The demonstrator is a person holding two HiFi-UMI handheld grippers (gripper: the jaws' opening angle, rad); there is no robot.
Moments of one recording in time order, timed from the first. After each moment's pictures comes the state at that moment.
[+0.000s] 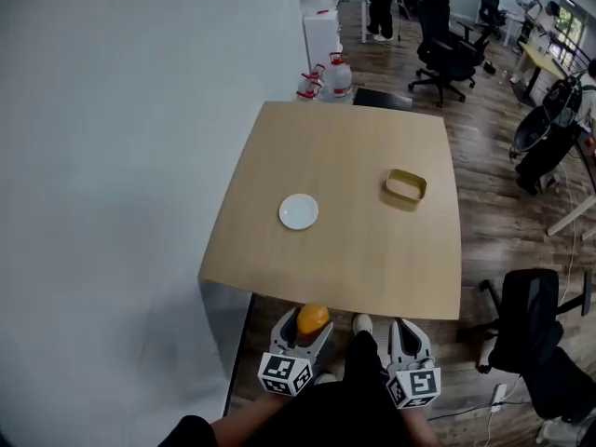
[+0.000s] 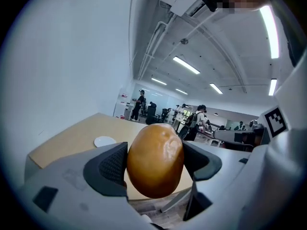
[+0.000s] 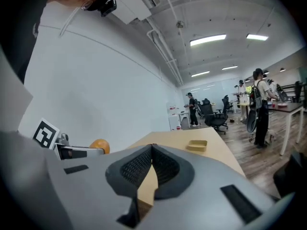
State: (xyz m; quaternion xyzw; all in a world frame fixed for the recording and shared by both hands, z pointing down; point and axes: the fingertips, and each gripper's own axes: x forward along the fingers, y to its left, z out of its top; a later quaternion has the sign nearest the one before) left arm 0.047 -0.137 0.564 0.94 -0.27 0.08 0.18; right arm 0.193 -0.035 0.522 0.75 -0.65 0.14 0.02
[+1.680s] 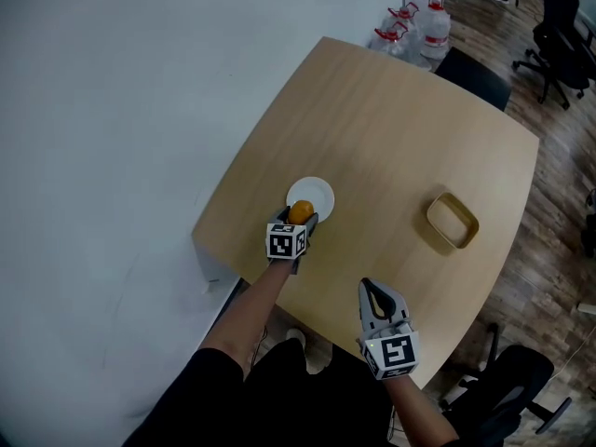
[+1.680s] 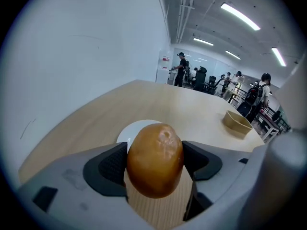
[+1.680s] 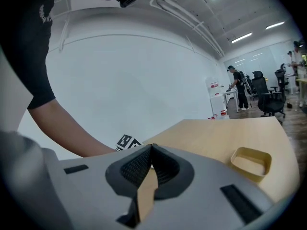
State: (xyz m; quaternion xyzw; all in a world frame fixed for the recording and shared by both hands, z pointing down) left arm 0.131 -0.481 0.781 0.79 -0.47 0.29 0.26; right arm 0.285 -0.286 0.573 0.52 -0.83 0.20 0.07
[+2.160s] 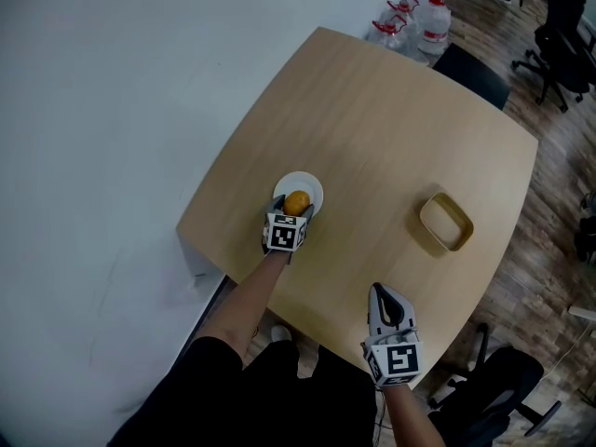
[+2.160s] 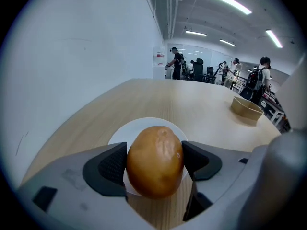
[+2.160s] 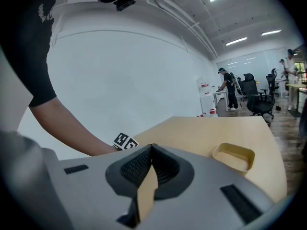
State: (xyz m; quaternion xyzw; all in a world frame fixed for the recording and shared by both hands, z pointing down) left arm 0.145 -0.504 0.815 0.79 -0.47 0.34 0.21; right arm 0.327 -0.280 0.597 0.55 -0.80 0.21 0.09
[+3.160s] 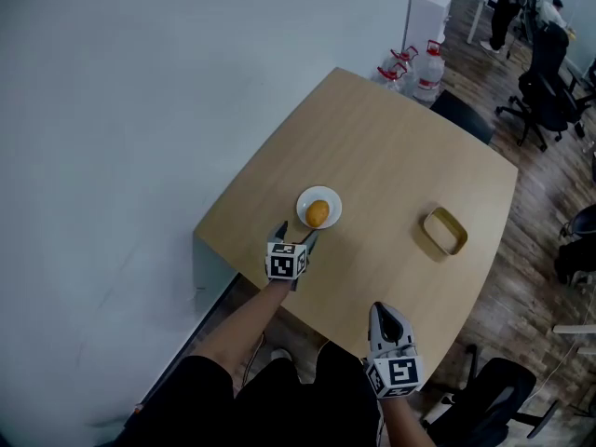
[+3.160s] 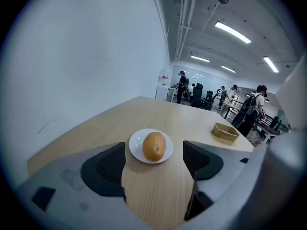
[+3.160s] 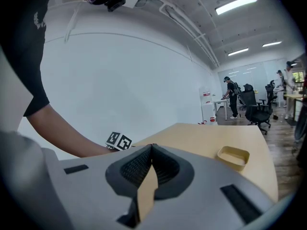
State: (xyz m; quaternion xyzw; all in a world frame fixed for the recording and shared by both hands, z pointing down) left arm 0.101 -0.435 0.730 0.81 -0.49 0.21 0.23; right arm 0.268 -0.210 0.552 0.57 -0.80 0.17 0.08
